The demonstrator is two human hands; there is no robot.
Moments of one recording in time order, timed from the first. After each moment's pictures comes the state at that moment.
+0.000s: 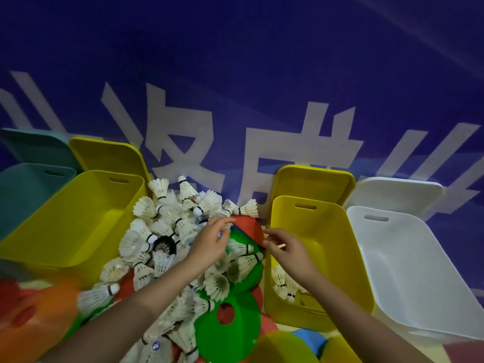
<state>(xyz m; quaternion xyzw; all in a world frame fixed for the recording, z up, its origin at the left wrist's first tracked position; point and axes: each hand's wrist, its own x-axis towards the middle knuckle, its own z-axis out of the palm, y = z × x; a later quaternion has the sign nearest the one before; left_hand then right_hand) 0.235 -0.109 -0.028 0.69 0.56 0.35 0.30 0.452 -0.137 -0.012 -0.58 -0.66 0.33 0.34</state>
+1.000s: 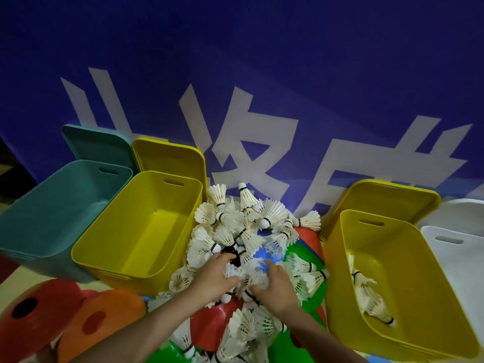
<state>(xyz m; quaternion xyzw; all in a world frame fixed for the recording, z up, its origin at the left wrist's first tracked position) 0.064 -0.126 -0.078 0.68 0.63 0.18 0.33 0.253 -0.132 -0.101 -0.67 -0.67 0.29 0.13</state>
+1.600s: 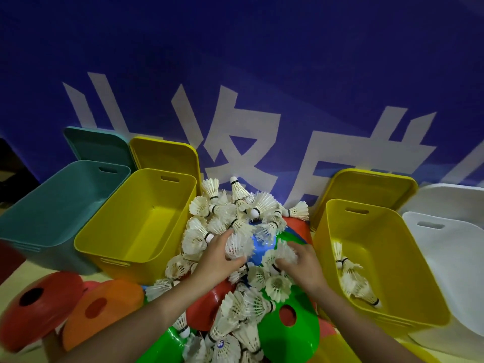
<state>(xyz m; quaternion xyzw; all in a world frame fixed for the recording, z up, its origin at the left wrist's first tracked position) 0.096 -0.154 -0.032 0.64 0.62 0.29 0.35 0.324 -0.147 -0.045 -0.69 -0.61 0.31 0.25</state>
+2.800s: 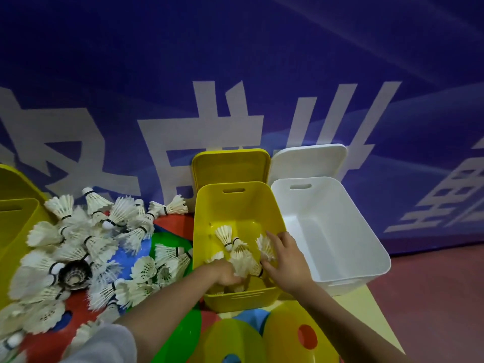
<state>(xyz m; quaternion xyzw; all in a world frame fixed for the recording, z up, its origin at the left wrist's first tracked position) 0.436 -0.112 -0.098 0.78 0.49 -0.27 0.29 0.613 -0.193 -0.074 -0.70 -0.68 0.09 0.20</state>
